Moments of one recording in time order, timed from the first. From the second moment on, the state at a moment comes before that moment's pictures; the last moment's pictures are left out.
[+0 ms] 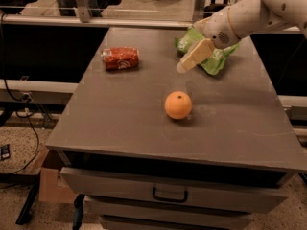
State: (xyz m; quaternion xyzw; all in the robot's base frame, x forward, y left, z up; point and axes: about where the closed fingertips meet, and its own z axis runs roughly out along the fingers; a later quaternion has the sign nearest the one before) arm 0.675 -0.100 0.924 -0.54 0.72 0.17 0.40
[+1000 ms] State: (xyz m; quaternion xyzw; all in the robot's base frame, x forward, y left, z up) arm 0.716 -0.021 0.870 -0.58 0.66 0.25 0.41
